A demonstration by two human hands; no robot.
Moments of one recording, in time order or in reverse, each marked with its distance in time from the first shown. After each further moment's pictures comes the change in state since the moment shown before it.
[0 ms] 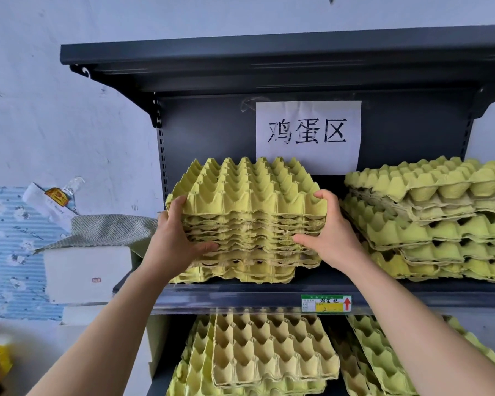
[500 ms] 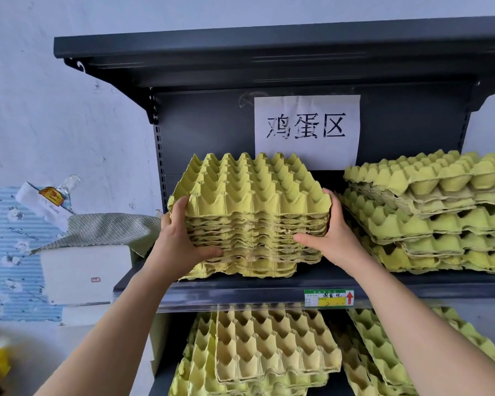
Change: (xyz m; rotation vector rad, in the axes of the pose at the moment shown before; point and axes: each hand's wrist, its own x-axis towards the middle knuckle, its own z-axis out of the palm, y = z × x) left_hand -0.002 -0.010 0.005 -0.021 -0.079 0.029; right_hand 0.002 0.024 0.012 0.251 -0.047 0.012
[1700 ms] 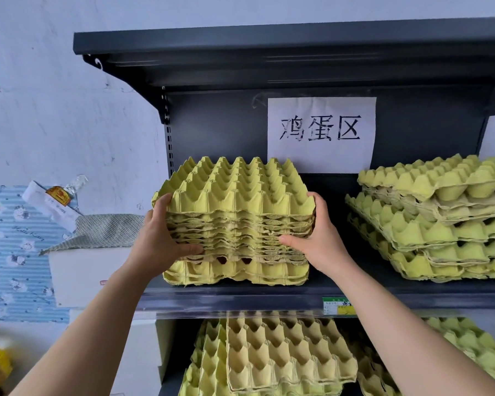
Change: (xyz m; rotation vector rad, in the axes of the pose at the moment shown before) left_hand 0.029 -0.061 -0.030 -0.012 0.071 -0.018; right_hand 0.009 -0.024 0.056 -0.021 0.029 -0.045
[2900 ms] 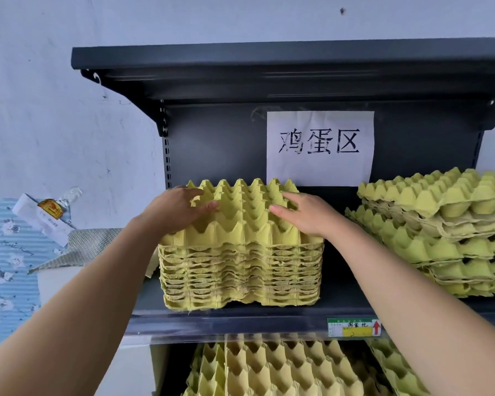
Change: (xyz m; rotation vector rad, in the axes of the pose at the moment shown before) left_hand 0.088 0.050 -0.014 0.461 -0.219 0.124; right_hand 0.080 -0.043 -0.013 -0.620 -0.262 -0.043
